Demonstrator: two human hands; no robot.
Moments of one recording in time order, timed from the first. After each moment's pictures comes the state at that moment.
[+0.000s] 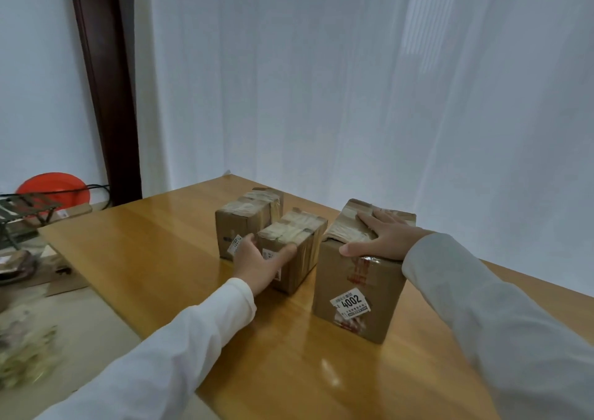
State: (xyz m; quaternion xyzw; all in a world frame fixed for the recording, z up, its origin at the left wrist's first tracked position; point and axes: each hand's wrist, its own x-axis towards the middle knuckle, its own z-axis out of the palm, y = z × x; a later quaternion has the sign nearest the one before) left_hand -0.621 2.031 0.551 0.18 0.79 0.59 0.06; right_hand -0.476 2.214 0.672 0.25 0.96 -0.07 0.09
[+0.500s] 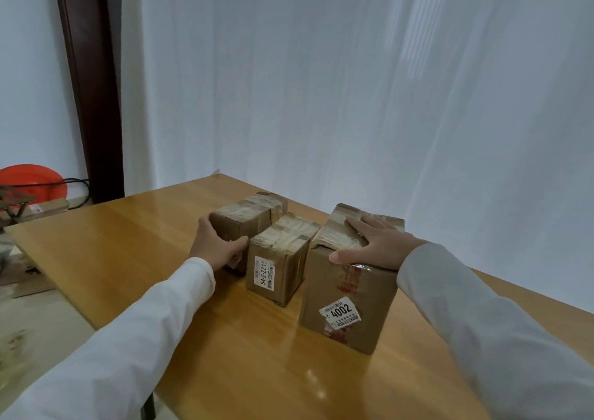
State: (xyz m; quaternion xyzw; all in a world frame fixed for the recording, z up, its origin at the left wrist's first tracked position) left_hand -0.700 2.010 0.556 0.16 0.80 0.58 0.00; right_hand -0.494 2.216 0.669 0.24 0.96 -0.07 0.08
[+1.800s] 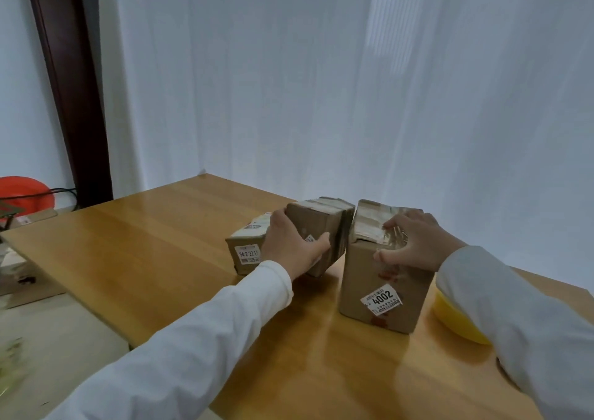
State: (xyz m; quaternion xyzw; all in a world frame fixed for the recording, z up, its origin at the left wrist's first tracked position) left_hand -0.542 2.087 0.600 0.29 0.81 0.50 -0.03; right_hand -0.390 2.259 0.661 0.24 0.96 -0.06 -0.09
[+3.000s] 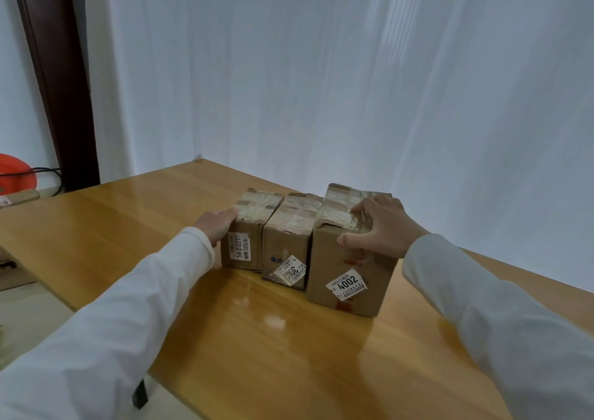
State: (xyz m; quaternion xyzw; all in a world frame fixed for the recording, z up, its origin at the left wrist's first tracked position) left_hand -0.695 2.021 0.580 0.19 0.84 0.48 0.18; right_hand -0.459 2.216 0.662 0.22 0.97 -0.08 -0.10
